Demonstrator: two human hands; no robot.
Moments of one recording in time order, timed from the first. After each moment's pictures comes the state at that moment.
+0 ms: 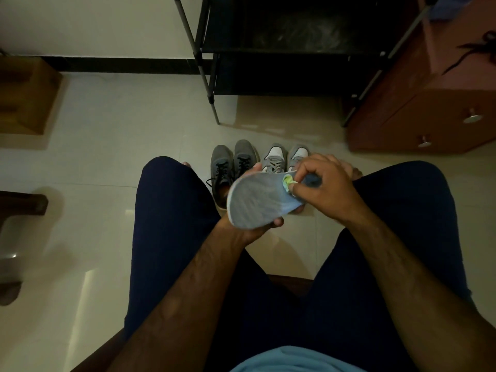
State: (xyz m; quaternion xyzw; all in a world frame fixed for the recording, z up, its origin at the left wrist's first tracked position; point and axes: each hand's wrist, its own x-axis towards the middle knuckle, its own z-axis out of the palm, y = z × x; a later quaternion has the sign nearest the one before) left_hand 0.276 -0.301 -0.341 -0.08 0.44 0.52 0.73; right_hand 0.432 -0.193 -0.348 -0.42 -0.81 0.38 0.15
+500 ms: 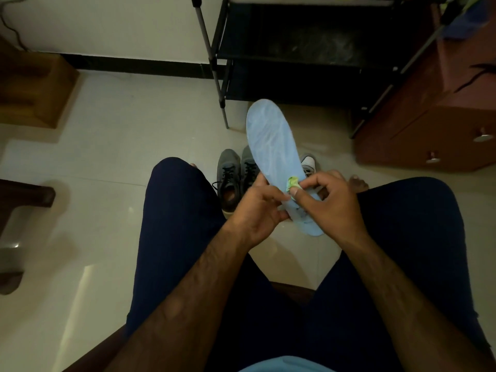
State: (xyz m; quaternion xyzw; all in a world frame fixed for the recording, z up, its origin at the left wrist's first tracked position) left_hand 0.284 -0.296 -0.337 0.04 0.44 0.60 0.67; right_hand 0.426 -0.218 -0.349 -0.46 -0.75 0.41 0.23
